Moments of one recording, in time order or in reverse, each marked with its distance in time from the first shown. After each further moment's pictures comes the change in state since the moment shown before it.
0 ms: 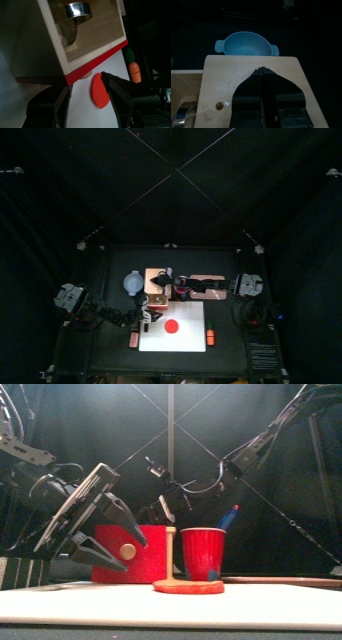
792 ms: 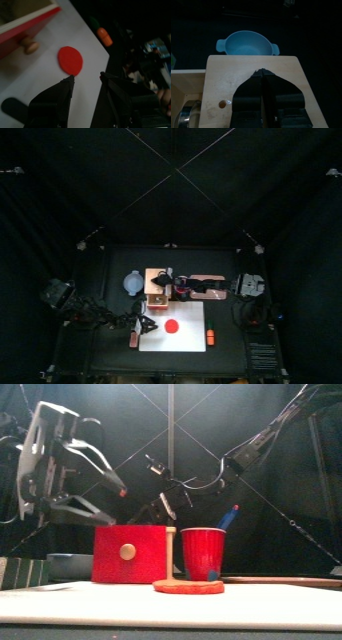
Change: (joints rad) left arm -0.109 -0.189 0.104 0.336 0.008 0.091; right arm 0.031 -0.031 0.005 0.000 0.020 0.009
